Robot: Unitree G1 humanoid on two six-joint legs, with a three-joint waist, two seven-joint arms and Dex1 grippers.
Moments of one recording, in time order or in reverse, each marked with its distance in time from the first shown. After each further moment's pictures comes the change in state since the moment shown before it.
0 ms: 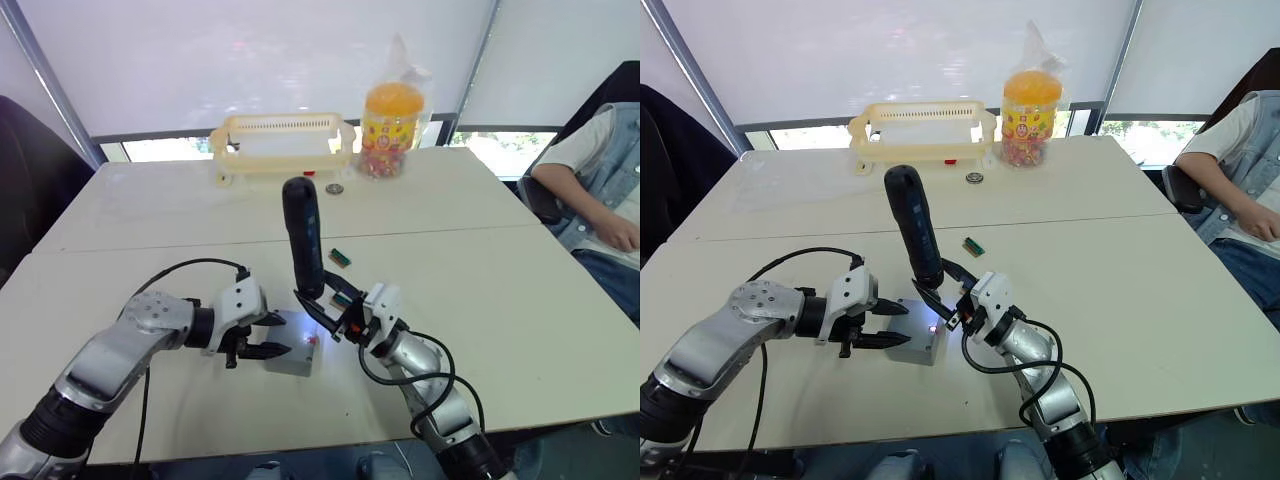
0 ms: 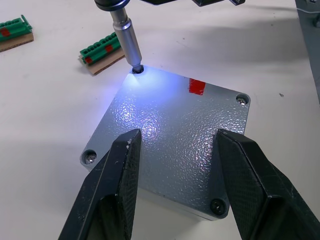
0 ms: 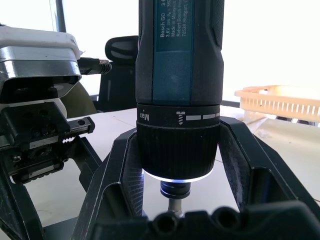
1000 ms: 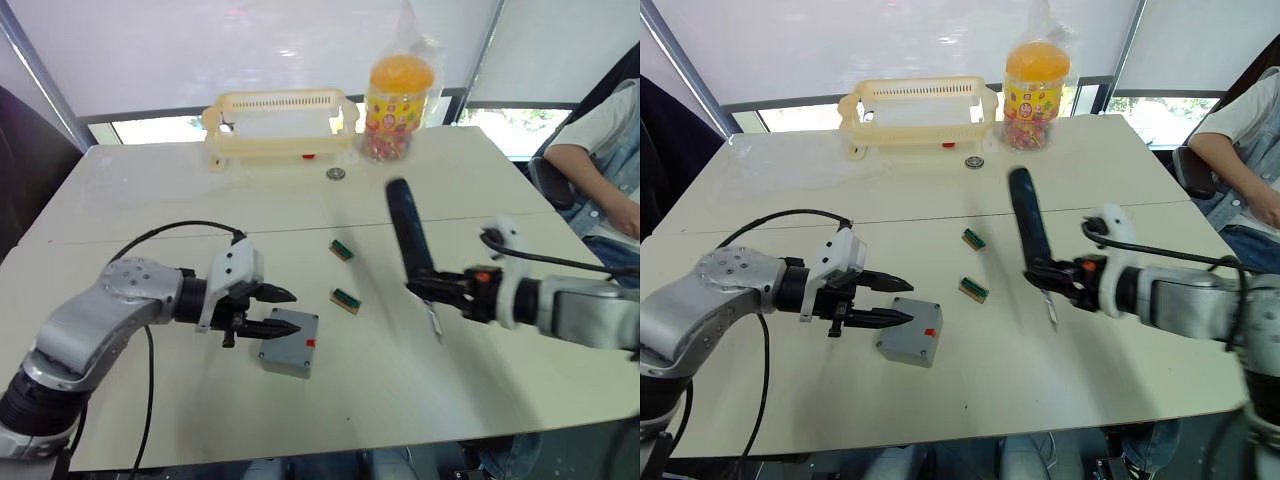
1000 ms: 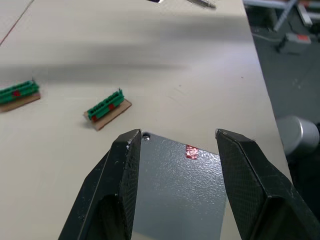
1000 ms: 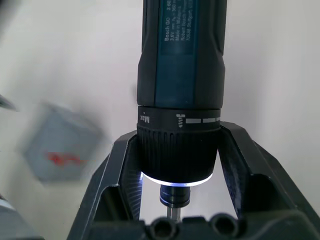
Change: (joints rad) left arm -0.164 0.055 0.113 -0.170 -0.230 0.194 -0.064; right arm -0.087 -1.014 -0.513 -0.227 1.675 1.449 -0.823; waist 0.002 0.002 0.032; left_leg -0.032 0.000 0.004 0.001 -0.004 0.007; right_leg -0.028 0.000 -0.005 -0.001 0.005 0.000
